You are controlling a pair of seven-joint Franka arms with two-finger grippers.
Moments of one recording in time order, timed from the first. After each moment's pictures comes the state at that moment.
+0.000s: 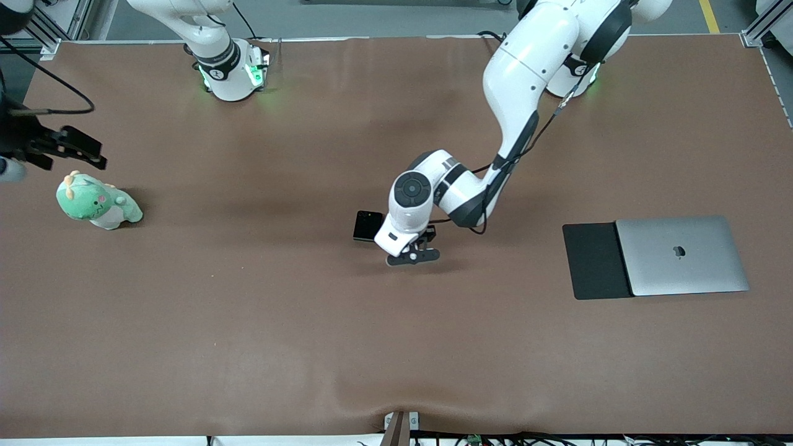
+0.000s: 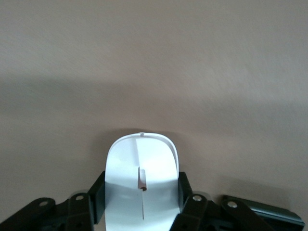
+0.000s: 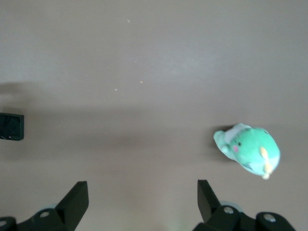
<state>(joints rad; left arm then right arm) -0.66 0.88 -0.11 -1.34 0.07 2.24 -0.89 -0.01 -0.01 0.00 -1.62 0.01 1.57 -0.02</state>
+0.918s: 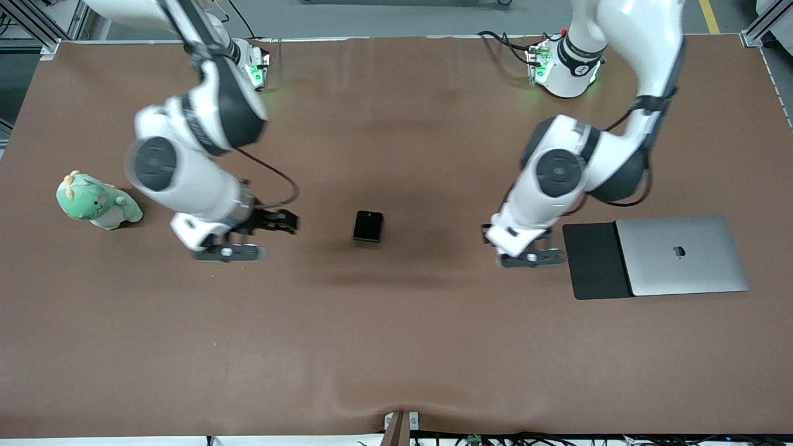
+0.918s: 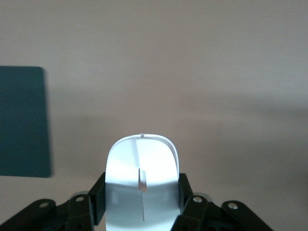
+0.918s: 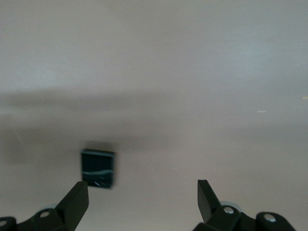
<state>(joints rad) -0.29 0.38 -0.12 -1.74 0.07 2.09 -0.49 0.42 0.39 0.01 -1.64 0.14 2.03 0.44</state>
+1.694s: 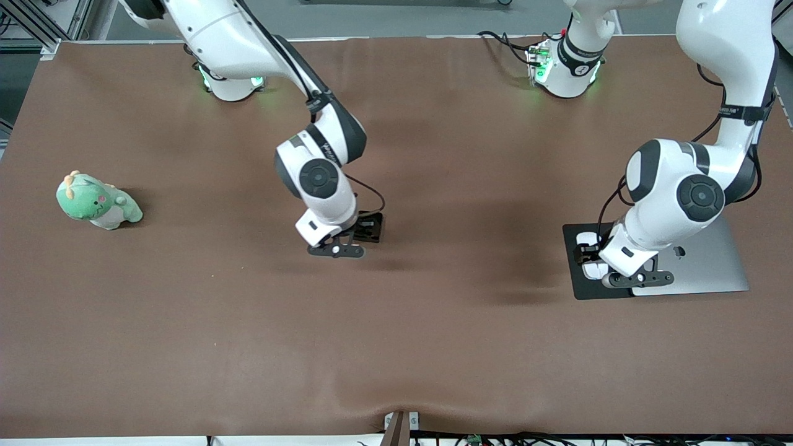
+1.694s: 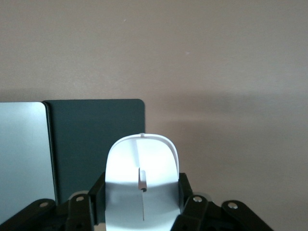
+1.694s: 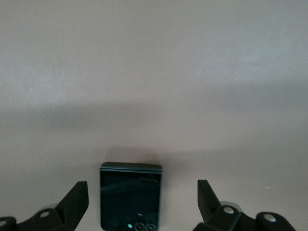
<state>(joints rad) 0.07 0.39 -0.20 -1.89 0.07 2.30 -0.17 0.65 0.63 0.01 -1.67 0.01 2.32 0.73</state>
